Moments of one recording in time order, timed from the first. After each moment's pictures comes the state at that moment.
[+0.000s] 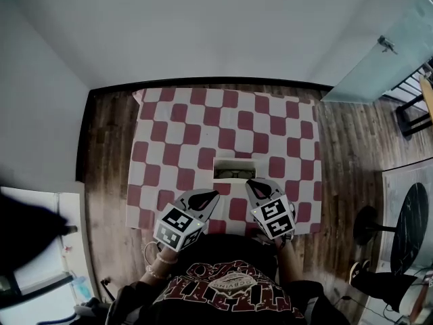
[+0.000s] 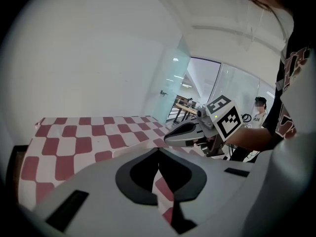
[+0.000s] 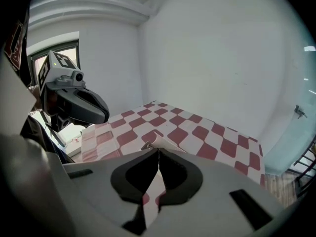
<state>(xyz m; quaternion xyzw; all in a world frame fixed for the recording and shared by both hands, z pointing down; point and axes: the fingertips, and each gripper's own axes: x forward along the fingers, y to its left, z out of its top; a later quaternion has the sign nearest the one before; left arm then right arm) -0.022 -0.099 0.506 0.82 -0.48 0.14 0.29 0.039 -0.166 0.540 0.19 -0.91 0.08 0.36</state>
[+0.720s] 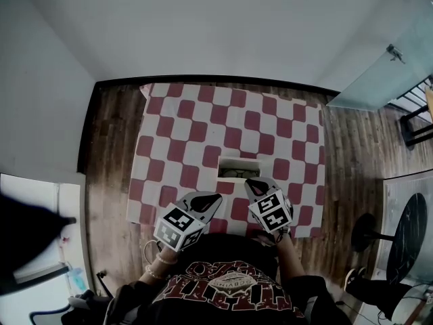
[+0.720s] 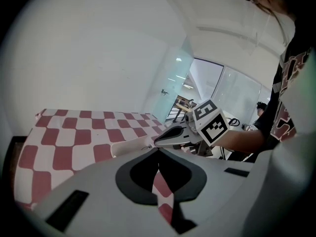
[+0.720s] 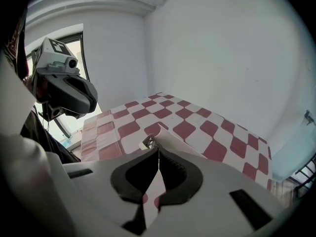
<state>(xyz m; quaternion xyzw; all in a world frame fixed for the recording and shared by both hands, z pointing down) -0.021 -0.084 0.515 0.81 -0.48 0.13 0.32 0.025 -0.163 0.574 0.15 -0.90 0.07 0.40</state>
